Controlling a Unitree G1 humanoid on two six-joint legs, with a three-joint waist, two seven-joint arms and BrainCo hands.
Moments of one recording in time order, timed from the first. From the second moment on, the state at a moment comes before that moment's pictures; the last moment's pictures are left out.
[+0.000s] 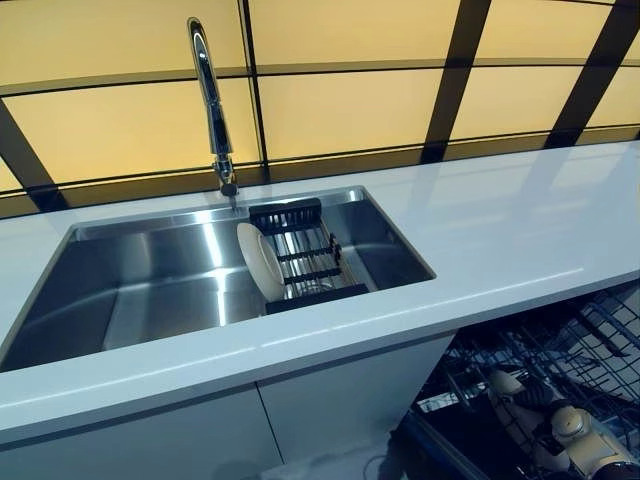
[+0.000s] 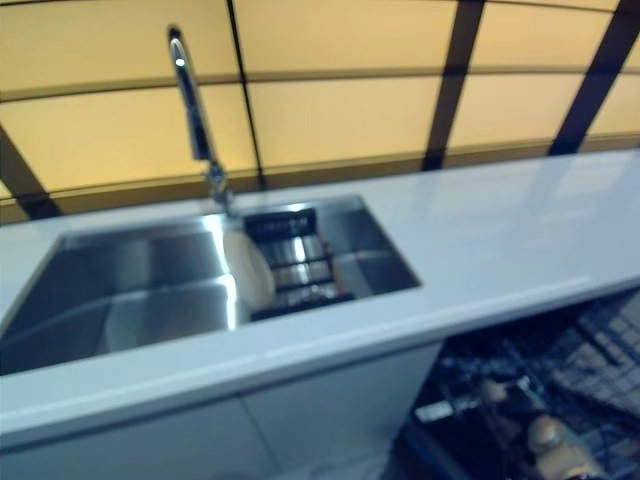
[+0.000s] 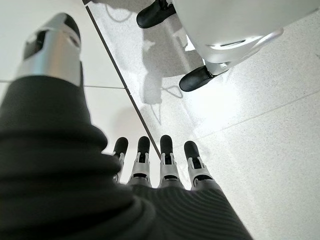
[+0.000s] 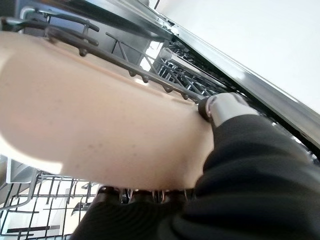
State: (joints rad) left arm 0.00 0.29 -0.26 1.18 -0.13 0.03 -0.03; right arm -0.14 -0.74 0.22 0.72 -0.16 0.15 0.03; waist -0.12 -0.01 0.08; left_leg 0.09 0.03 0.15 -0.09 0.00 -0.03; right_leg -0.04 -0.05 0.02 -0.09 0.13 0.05
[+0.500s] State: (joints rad) left arm 0.00 0.29 -0.26 1.17 -0.13 0.03 -0.04; right arm -0.14 -0.76 0.21 0.63 -0.15 0.19 0.01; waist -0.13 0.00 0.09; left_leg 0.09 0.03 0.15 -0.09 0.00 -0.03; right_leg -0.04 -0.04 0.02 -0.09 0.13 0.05
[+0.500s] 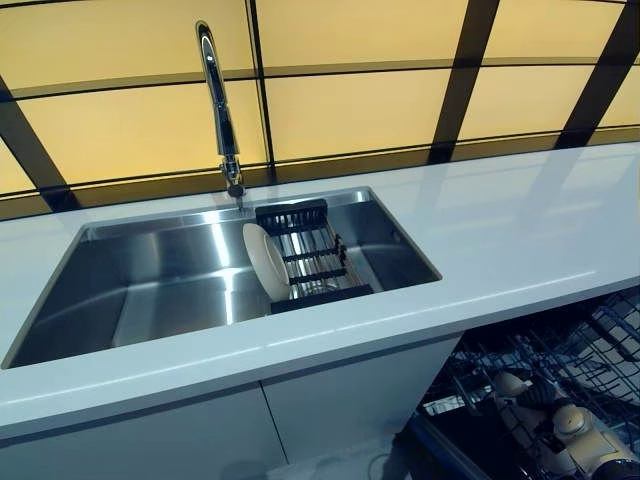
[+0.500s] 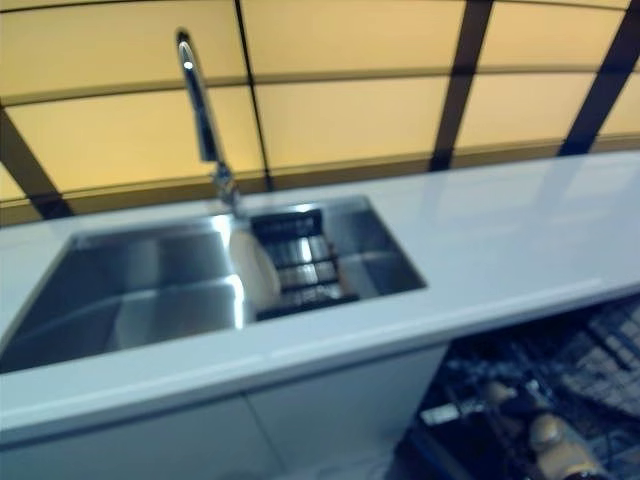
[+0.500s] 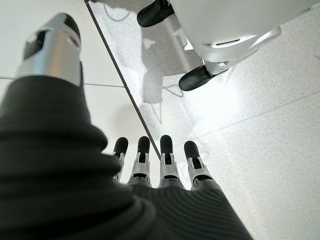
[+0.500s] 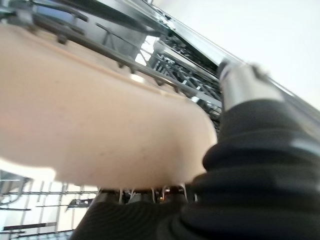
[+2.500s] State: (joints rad) left arm -0.02 0.32 -0.28 1.20 -0.19 0.04 -0.02; right arm -1.20 -1.38 0.67 0.50 -0.01 0.05 -0.10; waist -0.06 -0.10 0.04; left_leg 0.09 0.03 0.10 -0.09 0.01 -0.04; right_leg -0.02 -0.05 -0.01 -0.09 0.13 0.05
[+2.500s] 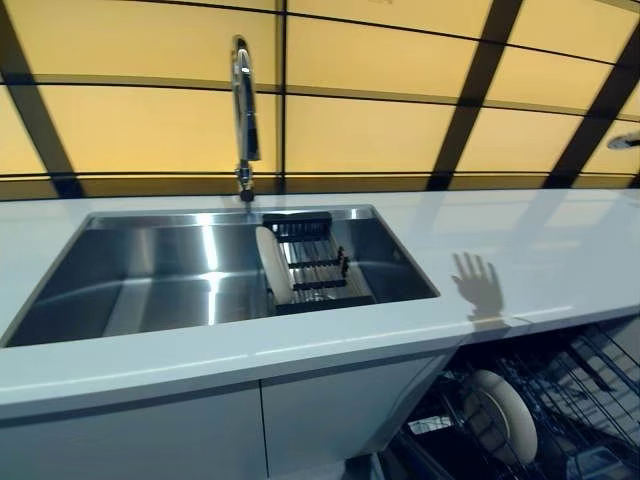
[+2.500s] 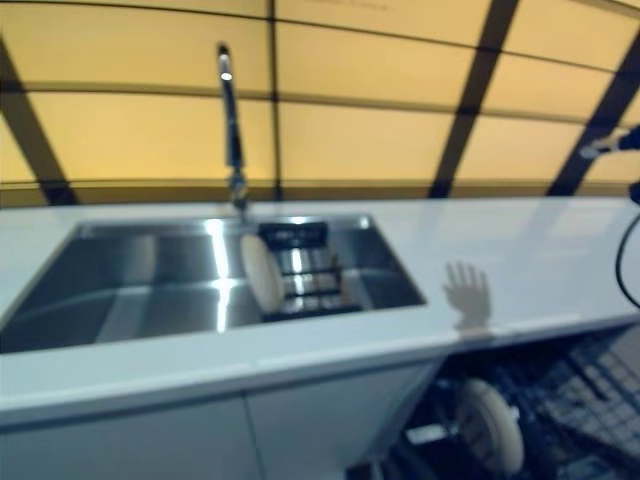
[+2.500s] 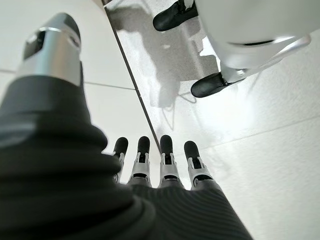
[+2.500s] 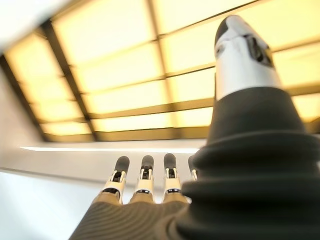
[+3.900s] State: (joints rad) left arm -0.01 0.35 -0.28 1.15 -0.23 0.03 -0.02; right arm -1.43 -1.15 1.04 0.32 -0.51 -0.30 -0.03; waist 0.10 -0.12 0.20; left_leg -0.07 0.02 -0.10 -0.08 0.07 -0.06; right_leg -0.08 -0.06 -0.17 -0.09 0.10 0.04
